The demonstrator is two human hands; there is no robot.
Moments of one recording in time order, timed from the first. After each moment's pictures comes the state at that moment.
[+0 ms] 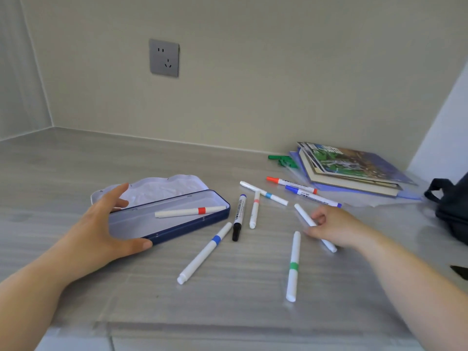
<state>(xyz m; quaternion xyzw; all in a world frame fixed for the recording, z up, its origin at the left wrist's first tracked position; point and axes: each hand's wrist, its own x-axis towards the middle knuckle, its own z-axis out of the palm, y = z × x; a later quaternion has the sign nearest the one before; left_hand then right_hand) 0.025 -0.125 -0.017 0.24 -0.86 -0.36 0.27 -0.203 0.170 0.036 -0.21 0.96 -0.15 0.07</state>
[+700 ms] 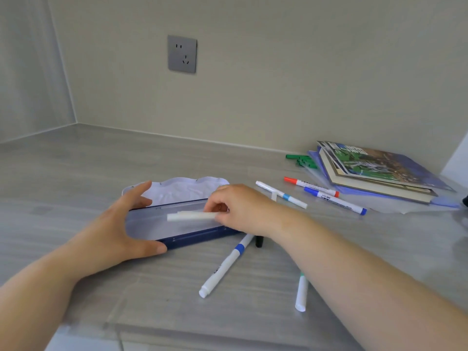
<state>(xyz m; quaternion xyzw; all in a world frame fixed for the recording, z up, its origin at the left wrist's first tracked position) 0.028 -0.116 -0.008 0.19 -0.88 -0.35 0.24 -0.132 0.037 0.049 -0.61 0.78 -0.15 0.03</state>
